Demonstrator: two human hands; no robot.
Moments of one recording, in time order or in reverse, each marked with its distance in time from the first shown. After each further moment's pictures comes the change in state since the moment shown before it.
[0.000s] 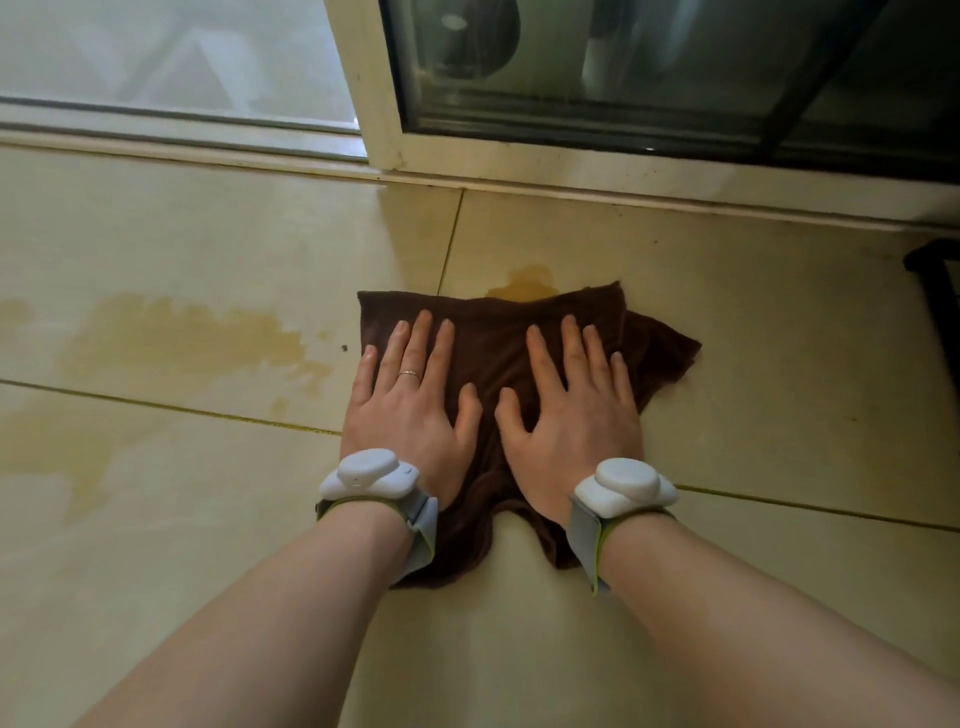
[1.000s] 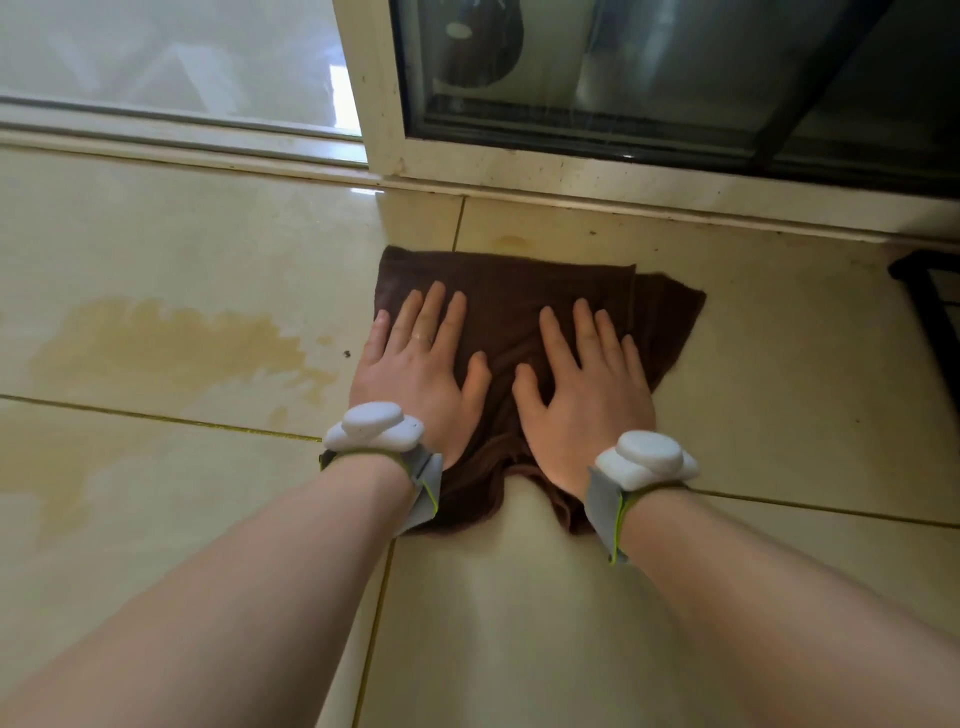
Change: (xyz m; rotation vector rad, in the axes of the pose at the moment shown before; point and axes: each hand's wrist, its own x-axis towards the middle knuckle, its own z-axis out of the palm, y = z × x) left_hand 0.039 -0.009 0.002 -0.028 0.000 0.077; right_hand 0.024 -0.001 -0.002 -0.054 -0.029 0.024
